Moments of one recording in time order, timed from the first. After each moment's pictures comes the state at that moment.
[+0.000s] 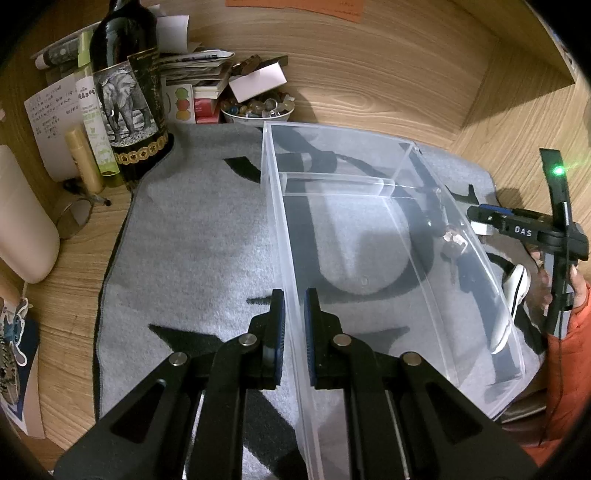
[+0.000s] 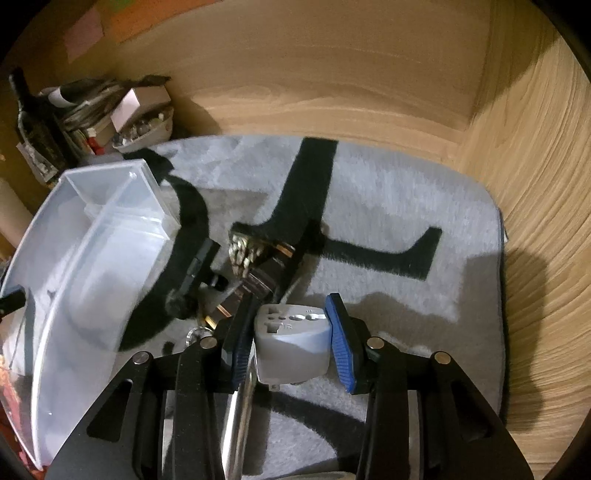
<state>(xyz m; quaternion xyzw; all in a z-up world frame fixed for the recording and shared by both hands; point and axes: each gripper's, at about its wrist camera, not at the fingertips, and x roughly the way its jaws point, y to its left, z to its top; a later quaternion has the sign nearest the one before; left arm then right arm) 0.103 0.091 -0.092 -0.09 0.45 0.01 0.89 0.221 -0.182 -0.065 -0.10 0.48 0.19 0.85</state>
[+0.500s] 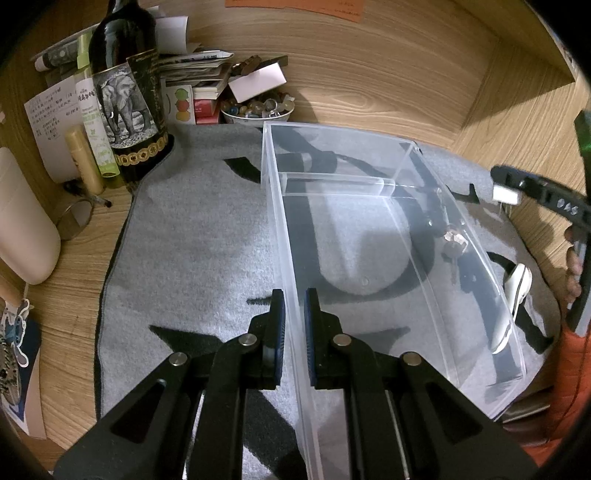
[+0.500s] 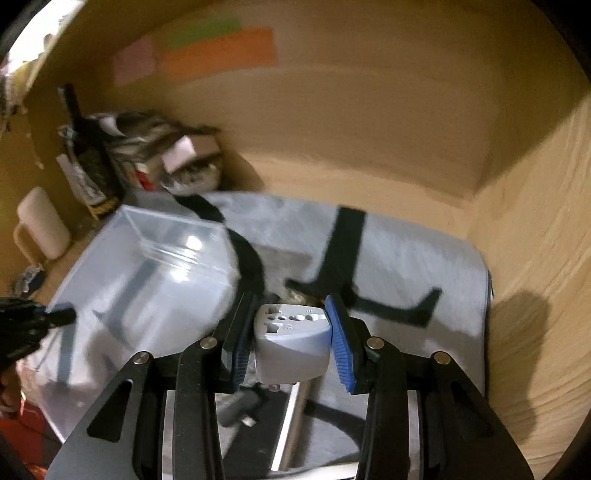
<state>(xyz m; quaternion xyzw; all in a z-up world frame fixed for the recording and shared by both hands) 0.103 0.089 -0.092 -0.08 0.45 0.02 0.89 0.191 -0.150 -0.004 -0.11 0.40 0.24 0.88</state>
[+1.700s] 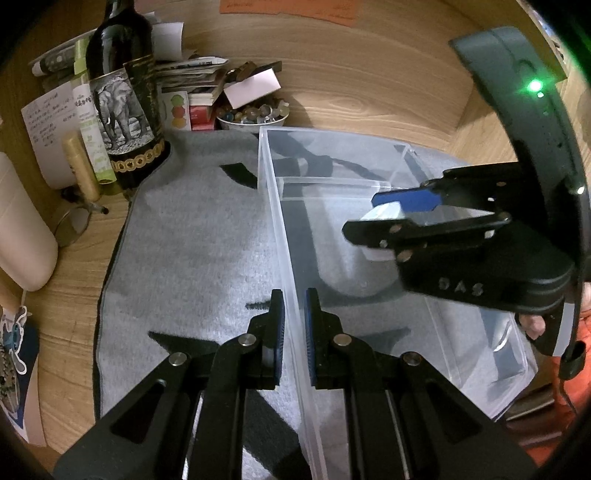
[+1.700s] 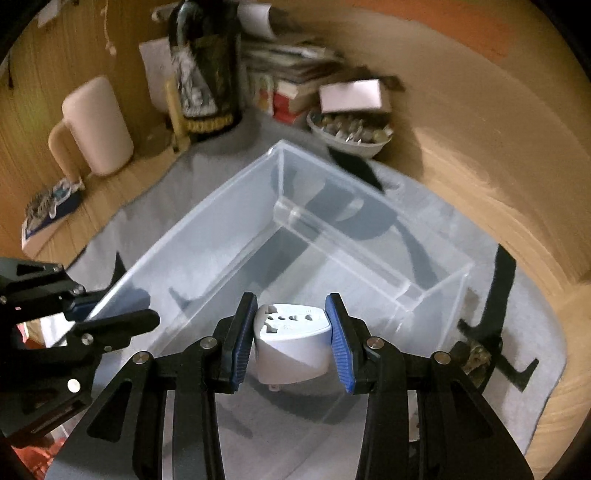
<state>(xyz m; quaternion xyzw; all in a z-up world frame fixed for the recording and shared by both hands) 0.100 0.089 -0.094 -0.08 0.43 0.00 0.90 0.163 0.005 -0.065 -0.25 0.47 0.34 0.77</state>
